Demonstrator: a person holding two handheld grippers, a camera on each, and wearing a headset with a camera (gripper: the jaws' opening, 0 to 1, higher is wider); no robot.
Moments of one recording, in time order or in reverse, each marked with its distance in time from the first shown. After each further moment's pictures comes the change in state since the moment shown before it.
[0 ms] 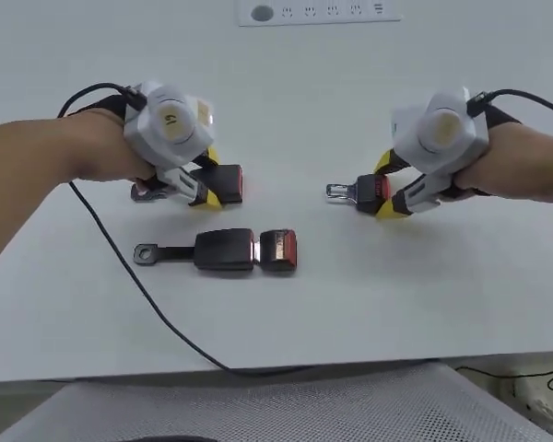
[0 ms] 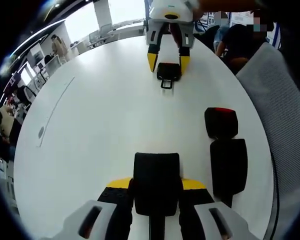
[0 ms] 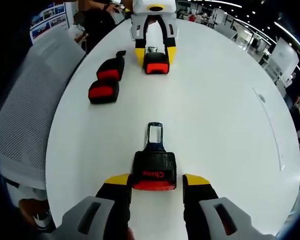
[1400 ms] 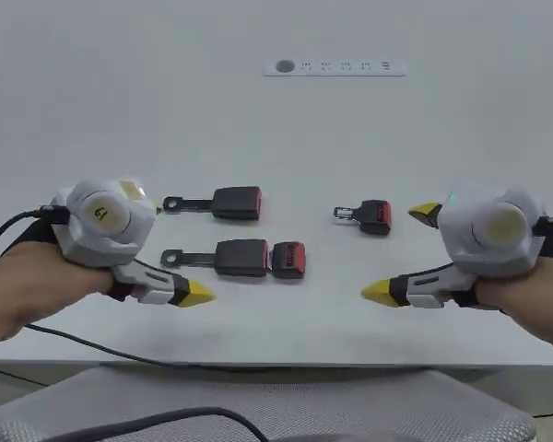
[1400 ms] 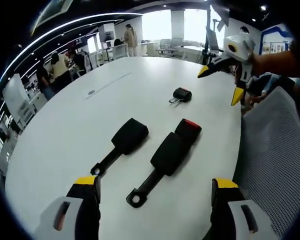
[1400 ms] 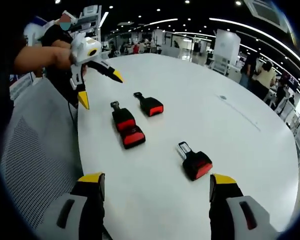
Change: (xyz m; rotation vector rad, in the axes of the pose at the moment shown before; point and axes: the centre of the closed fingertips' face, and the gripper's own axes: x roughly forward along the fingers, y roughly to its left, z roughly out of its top) left arm -0.087 -0.107 -0.038 -0.526 -0.196 0.334; right arm -0.063 0.091 0.034 0.399 -0.315 -0.261
